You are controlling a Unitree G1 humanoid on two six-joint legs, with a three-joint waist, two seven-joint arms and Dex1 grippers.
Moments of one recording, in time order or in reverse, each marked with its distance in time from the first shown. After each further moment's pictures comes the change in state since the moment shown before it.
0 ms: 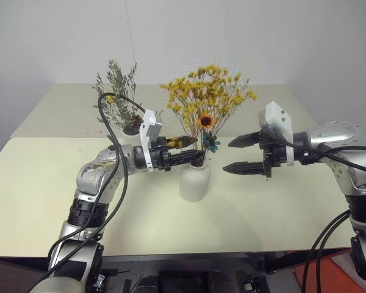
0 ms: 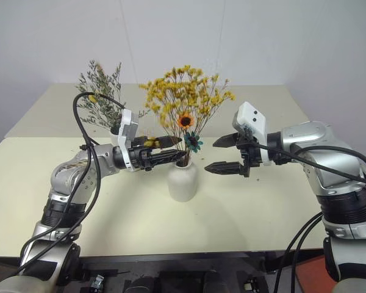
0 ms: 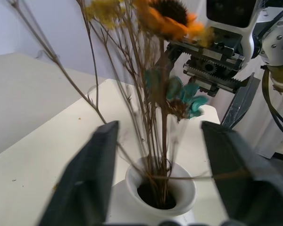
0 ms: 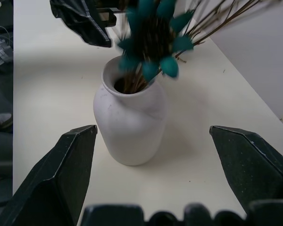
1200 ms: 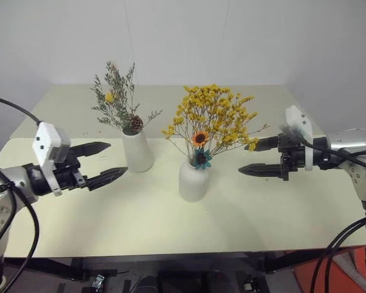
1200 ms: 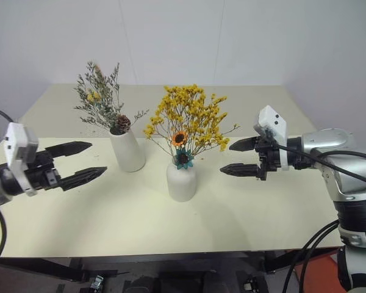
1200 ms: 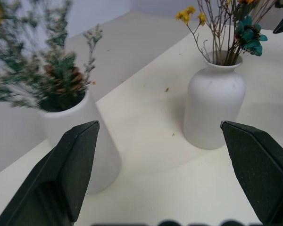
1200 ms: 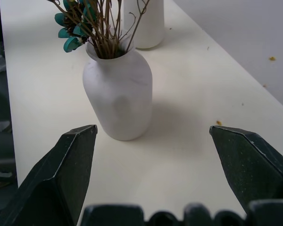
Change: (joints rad) left arm 0.573 0.486 0.555 -0.436 -0.085 0.059 0.048; right arm 0.114 -0.079 -0.108 0.039 0.025 -0.026 0.043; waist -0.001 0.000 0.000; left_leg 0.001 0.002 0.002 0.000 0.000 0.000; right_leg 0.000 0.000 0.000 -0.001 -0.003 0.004
